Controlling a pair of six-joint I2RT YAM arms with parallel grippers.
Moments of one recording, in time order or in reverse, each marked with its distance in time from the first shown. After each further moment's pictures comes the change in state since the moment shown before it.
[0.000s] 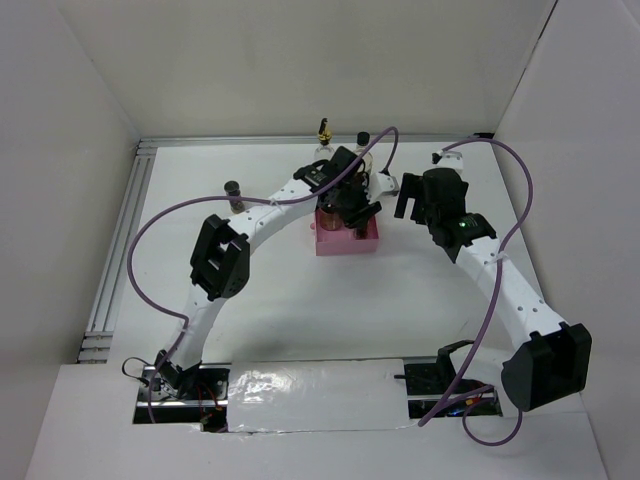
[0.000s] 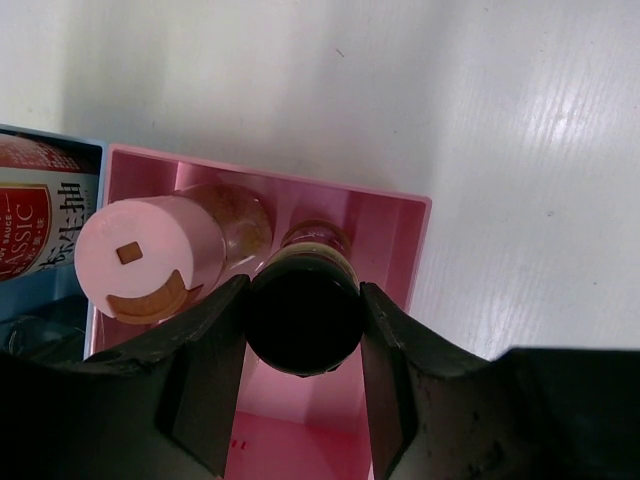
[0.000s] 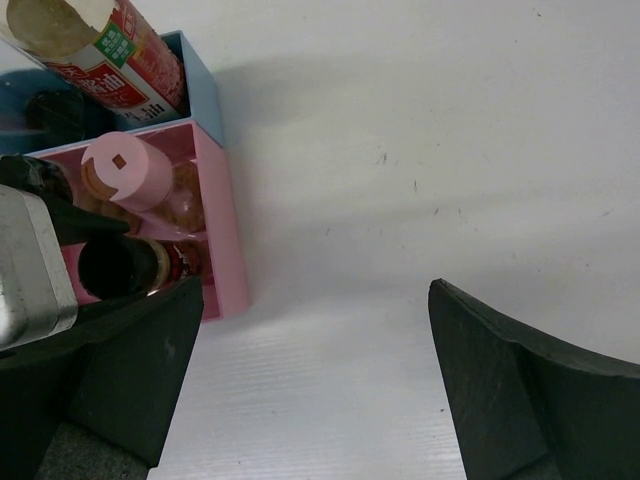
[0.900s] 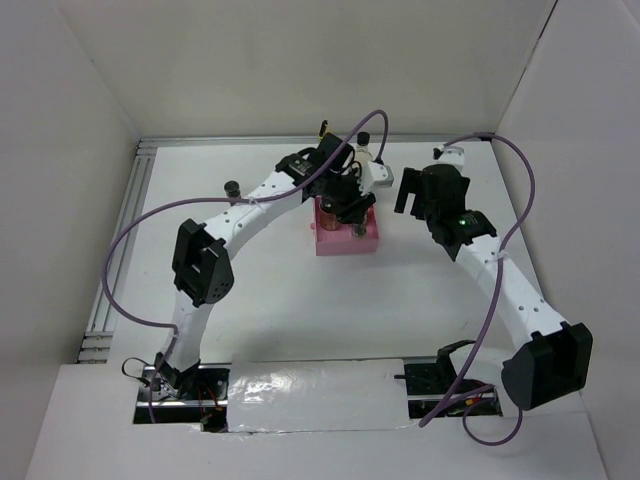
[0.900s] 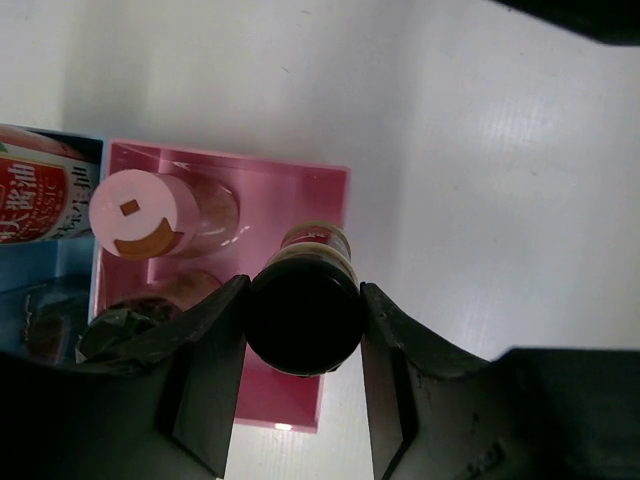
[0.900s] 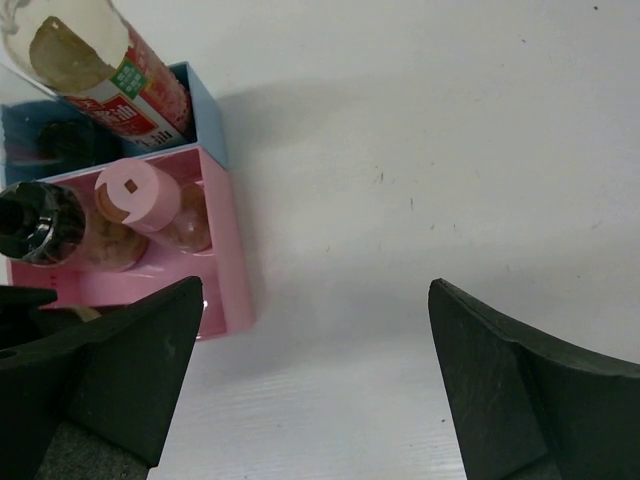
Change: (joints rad) left arm 0.019 -0.151 -0.020 -0.117 0.111 -0.004; right arm 0.026 0.012 0.035 0.006 0.042 0.005
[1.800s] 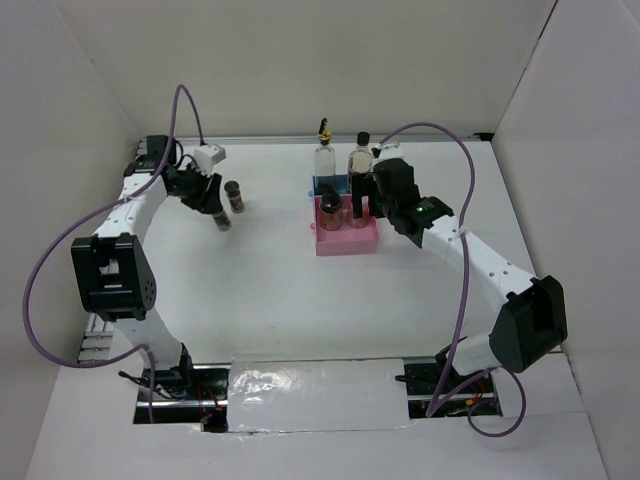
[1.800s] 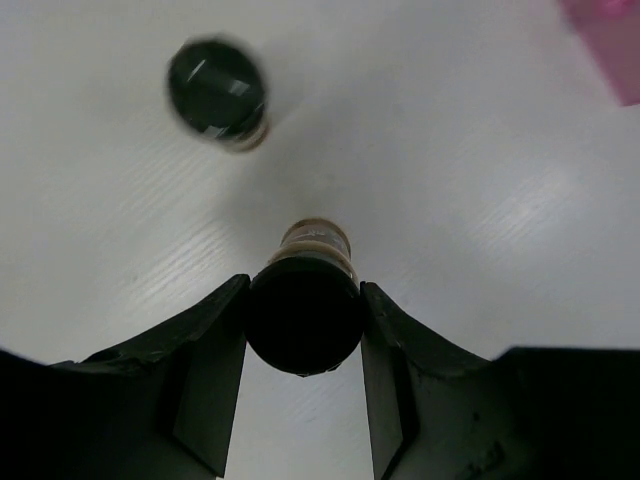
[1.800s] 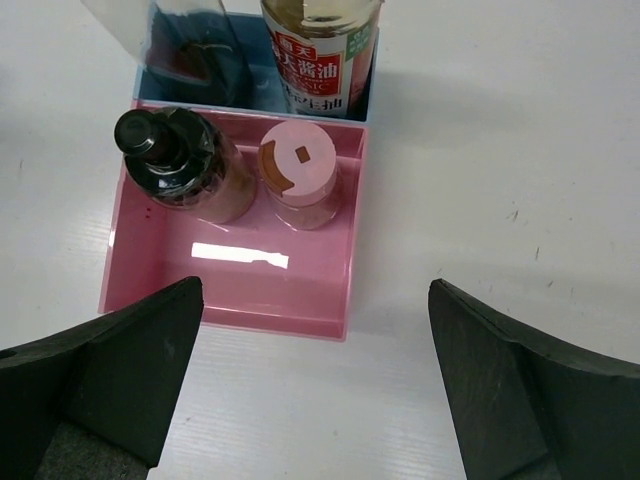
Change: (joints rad) left arm 0.807 -0.359 -0.631 0.084 0.023 0.019; right arm 0.208 0.211 0.117 0.048 -0.064 -0.109
